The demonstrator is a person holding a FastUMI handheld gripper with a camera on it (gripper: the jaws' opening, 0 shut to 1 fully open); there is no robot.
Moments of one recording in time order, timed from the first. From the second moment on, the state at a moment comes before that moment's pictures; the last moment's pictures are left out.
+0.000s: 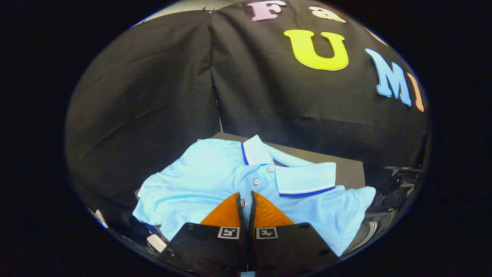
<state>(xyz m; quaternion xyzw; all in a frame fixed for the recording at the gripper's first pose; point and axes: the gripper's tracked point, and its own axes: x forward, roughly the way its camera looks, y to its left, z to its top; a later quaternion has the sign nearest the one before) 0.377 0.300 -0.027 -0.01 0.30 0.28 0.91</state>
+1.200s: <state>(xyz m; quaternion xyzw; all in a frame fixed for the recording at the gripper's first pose) 0.372 0.169 0.084 0.01 0.14 0.24 0.96</state>
